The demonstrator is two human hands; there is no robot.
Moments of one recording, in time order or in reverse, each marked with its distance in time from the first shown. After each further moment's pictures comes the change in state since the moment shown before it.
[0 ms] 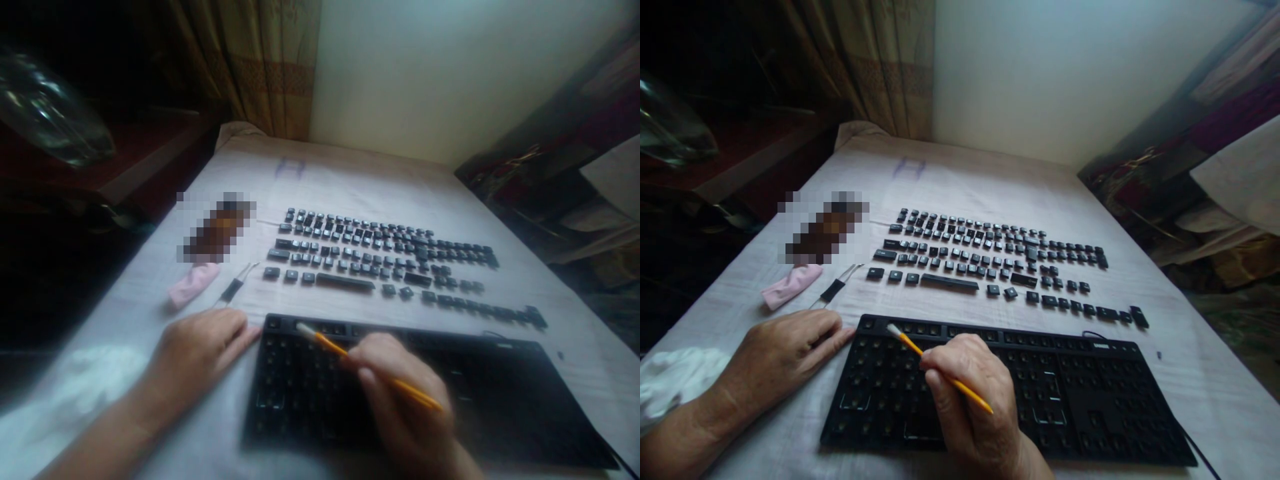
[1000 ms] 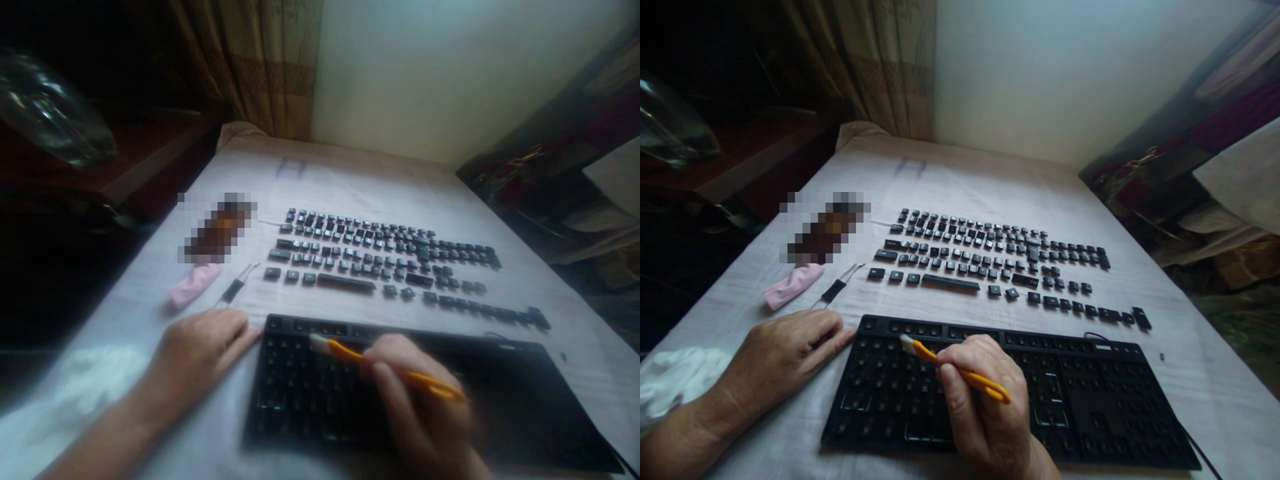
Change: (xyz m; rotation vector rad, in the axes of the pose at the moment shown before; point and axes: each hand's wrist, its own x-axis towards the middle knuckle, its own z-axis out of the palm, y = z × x) left_hand 0.001 0.000 0.000 0.024 -0.013 0.012; right_hand 0.002 -0.001 -0.006 -0.059 0.027 0.065
